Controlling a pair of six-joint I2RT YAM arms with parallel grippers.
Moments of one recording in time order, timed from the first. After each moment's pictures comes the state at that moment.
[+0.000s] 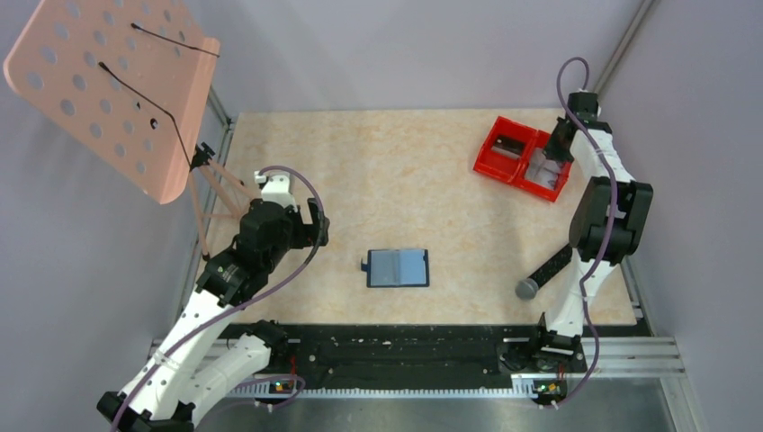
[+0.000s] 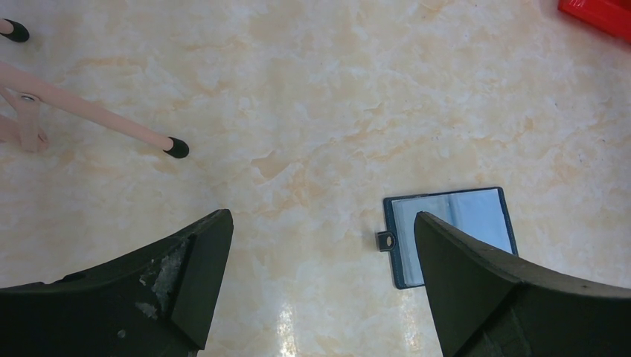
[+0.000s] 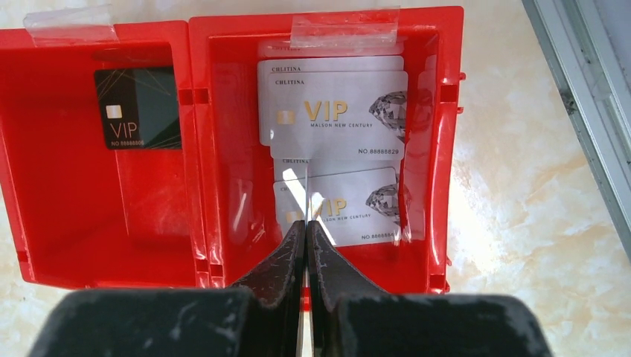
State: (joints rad) left arm -0.50 0.73 0.86 -0.60 -0.25 -0.34; right arm -0.17 2.00 1.69 -0.57 0.08 0.33
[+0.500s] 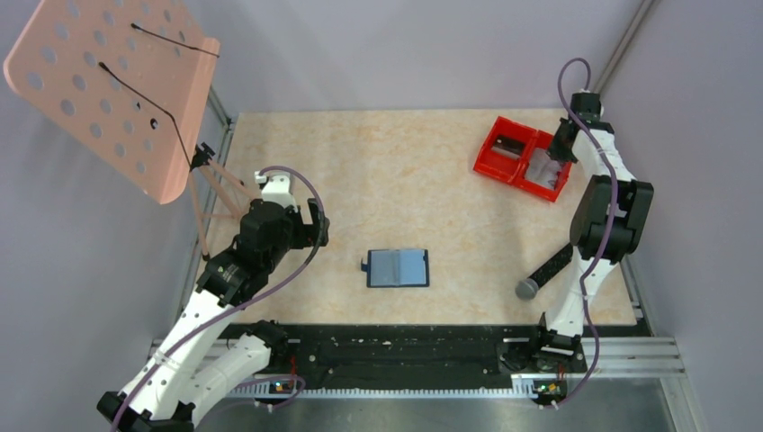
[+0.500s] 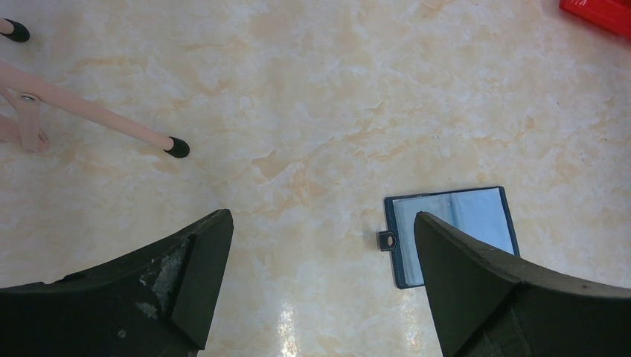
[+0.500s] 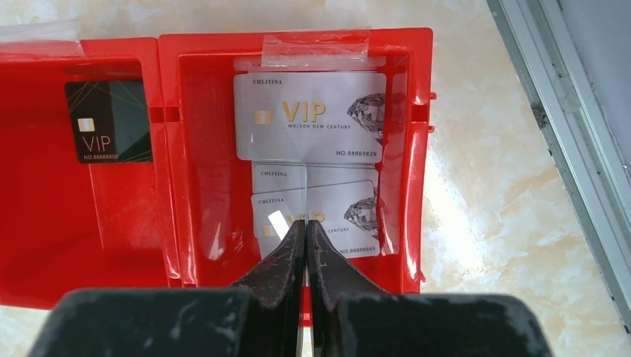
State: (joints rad) left arm -0.50 0.73 0.86 -0.60 -0.25 -0.34; right arm -0.19 2.03 1.71 -0.56 0.10 0.30
